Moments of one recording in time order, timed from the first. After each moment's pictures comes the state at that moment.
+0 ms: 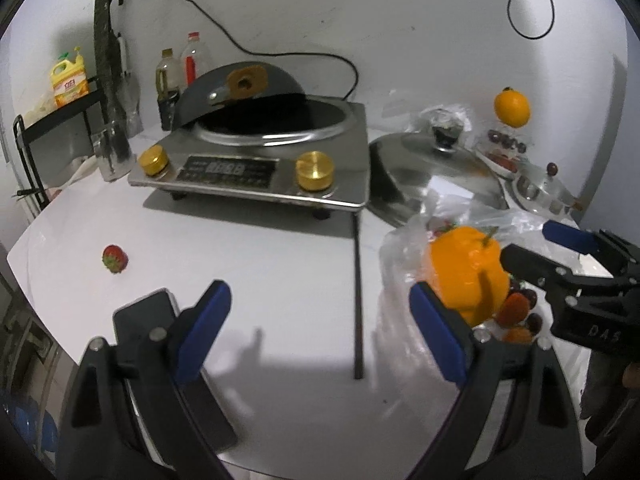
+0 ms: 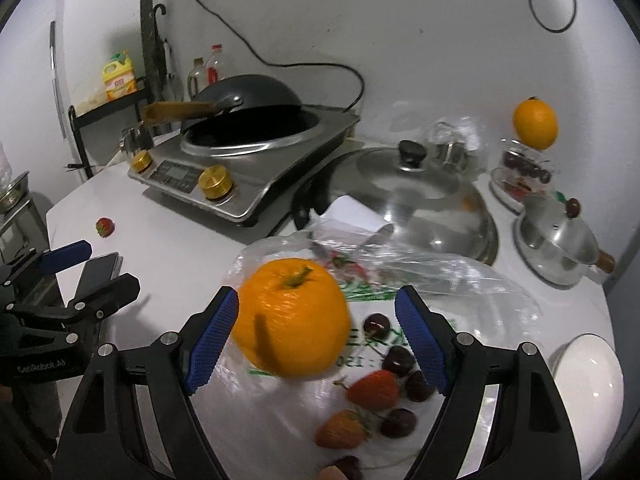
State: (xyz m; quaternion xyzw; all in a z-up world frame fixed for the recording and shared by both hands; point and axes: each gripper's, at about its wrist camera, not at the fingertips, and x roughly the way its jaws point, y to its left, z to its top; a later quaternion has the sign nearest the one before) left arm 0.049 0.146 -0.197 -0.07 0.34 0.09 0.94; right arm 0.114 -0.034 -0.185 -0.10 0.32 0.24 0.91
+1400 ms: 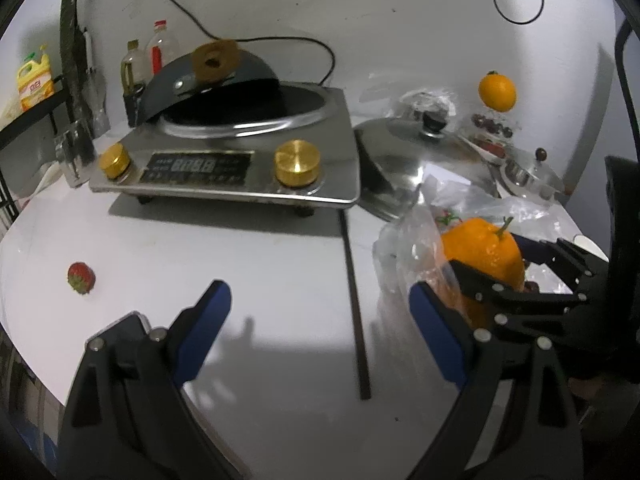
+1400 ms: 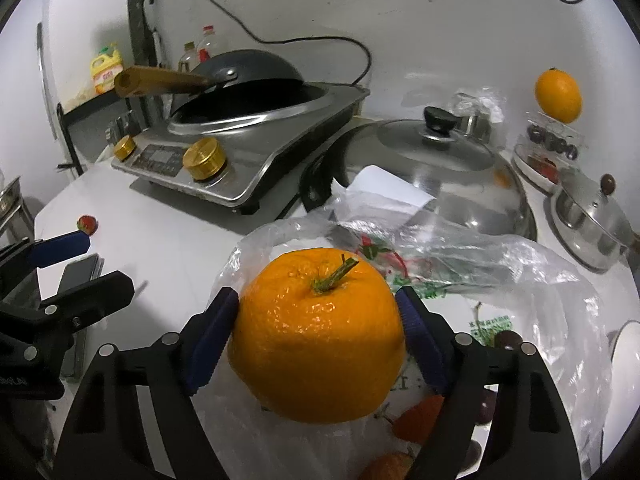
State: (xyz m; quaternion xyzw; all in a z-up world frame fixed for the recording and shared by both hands) left arm 0.080 0.154 -0.209 -0.06 0.35 0.03 0.93; right arm 0.143 -0.008 -0.227 -0.08 0.34 0.23 0.91
